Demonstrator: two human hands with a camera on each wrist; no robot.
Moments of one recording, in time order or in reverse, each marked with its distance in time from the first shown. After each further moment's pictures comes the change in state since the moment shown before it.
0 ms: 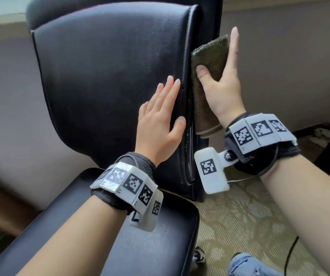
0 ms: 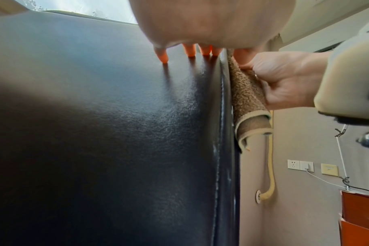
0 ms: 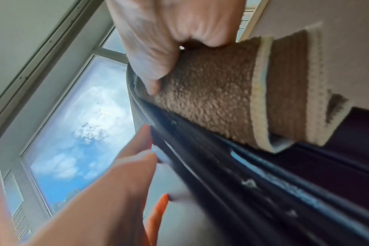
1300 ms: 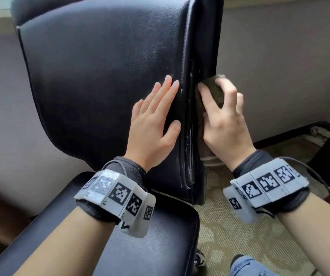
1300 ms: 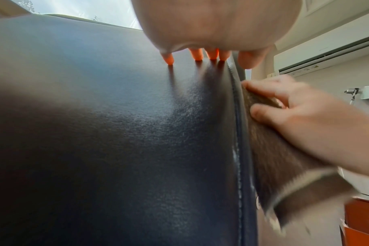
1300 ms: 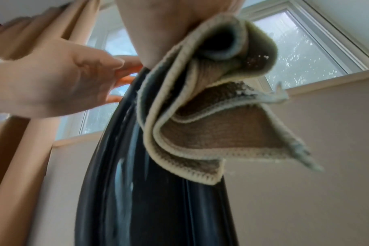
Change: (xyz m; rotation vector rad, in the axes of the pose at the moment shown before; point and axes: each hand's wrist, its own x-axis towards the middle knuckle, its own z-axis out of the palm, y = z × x) left_hand 0.002 -0.014 -0.002 -0.011 0.010 0.106; right_hand -0.050 0.054 -0.007 -0.852 0.087 -0.623
